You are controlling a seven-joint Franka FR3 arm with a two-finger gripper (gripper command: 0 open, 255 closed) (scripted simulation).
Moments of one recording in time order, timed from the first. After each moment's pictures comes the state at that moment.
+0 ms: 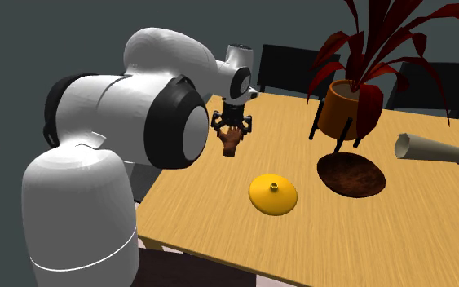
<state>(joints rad) -0.11 0.38 -0.11 -1.70 0.12 2.00 -0.28</state>
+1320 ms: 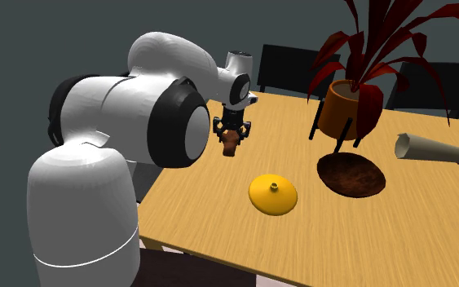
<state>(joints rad) -0.11 0.40 -0.11 -1.73 0.13 2.04 -0.28</state>
